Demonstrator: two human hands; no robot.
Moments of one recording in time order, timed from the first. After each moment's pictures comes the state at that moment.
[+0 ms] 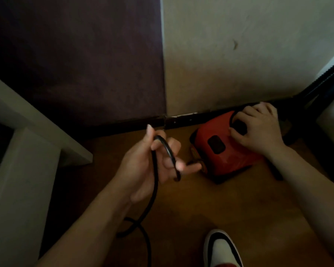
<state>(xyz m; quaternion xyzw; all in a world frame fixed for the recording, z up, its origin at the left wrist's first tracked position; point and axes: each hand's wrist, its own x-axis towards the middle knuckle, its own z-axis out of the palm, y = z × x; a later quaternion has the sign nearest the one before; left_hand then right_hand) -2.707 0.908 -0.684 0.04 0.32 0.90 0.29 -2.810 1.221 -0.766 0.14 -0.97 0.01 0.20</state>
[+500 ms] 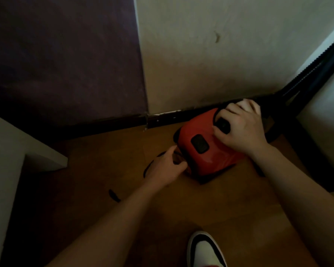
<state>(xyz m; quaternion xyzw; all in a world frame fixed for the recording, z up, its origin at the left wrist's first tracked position) -2.754 0.980 -0.806 -0.02 0.86 0.42 0.27 -2.811 1.223 -0.768 0.14 -0.97 0.02 0.22</state>
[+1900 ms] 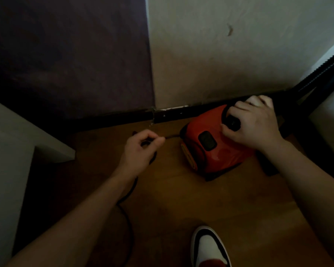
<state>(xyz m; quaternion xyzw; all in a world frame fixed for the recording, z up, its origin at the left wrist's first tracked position) -2.754 0.914 -0.763 -0.01 0.81 0.58 0.07 -2.816 1.228 -0.761 0.18 -0.96 -0.02 0.22</state>
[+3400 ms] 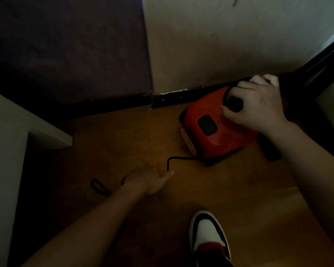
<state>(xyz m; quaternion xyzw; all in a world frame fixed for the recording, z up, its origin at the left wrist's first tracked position) -2.709 0.930 -0.852 -0.02 0.88 0.16 0.45 -2.819 1.228 -0.761 0.18 -0.96 0.01 0.22</state>
